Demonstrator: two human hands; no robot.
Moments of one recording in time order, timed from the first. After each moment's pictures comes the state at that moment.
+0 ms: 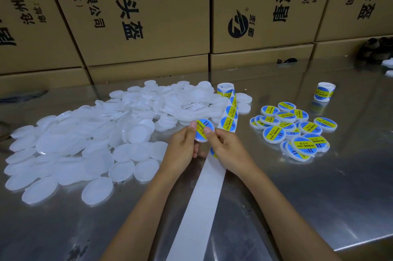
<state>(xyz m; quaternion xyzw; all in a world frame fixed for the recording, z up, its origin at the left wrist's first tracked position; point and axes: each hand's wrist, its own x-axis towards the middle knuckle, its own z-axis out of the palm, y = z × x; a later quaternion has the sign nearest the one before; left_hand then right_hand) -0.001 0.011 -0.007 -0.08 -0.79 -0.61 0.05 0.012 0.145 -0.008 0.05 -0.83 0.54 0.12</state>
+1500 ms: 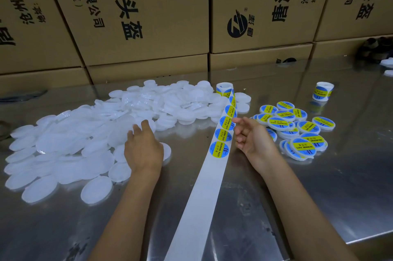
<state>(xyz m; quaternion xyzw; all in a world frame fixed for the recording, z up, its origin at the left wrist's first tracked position) -0.018 -0.044 -0.010 0.14 -0.96 -0.15 0.19 0.002 0.195 0.002 -0.12 -0.52 0.85 0.03</state>
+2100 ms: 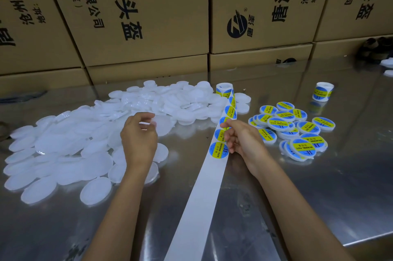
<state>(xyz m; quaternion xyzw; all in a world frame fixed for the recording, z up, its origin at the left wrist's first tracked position) -0.016 -0.048 0.010 0.08 -0.81 -0.48 0.32 0.001 0.180 -0.001 -0.09 -0.63 0.77 0.04</state>
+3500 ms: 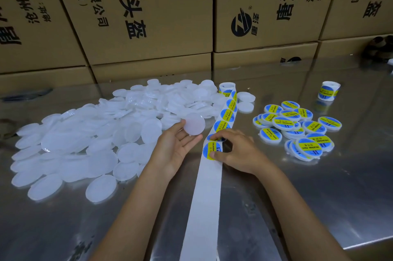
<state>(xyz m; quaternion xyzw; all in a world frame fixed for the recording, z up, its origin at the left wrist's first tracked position) -0.006 -0.009 0.008 0.07 -0.46 -0.88 -0.10 0.012 0.176 -0.013 0.10 -0.93 0.34 0.08</state>
